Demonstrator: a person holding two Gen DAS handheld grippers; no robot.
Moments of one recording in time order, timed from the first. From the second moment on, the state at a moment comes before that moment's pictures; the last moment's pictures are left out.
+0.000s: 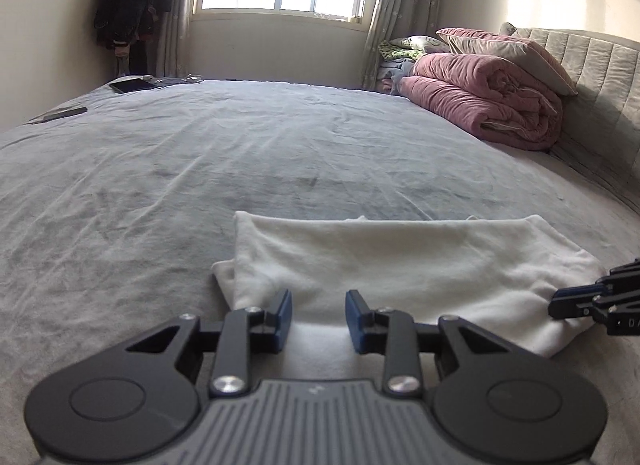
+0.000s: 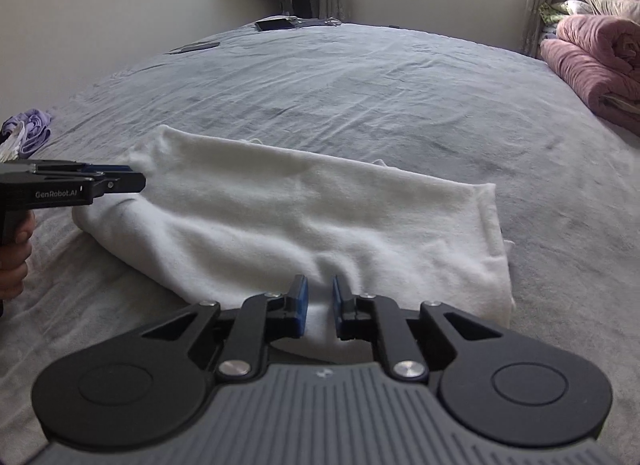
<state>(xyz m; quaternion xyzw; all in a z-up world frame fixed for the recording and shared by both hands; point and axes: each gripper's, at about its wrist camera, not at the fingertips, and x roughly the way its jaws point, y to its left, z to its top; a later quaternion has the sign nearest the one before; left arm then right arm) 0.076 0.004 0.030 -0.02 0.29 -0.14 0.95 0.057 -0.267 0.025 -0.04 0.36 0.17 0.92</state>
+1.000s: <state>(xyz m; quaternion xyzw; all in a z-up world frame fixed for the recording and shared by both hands) 0.084 0.029 0.028 -0.01 0.29 -0.05 0.95 0.051 -0.316 0.019 0.00 0.36 0.09 0.93</state>
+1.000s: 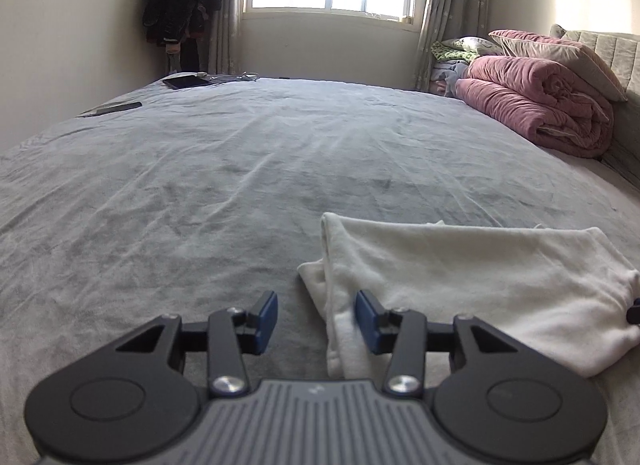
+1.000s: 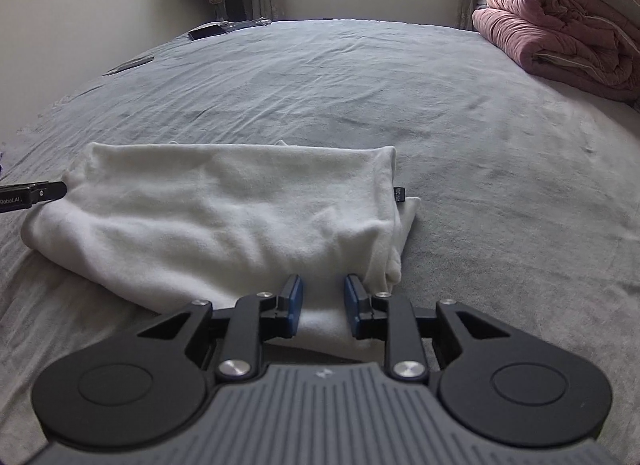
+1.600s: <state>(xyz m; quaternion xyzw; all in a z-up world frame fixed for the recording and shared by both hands) 0.091 0.045 0.035 -0.05 0.29 -0.04 0.95 0.051 -0.323 0.022 0.02 0.37 0.09 0.92</state>
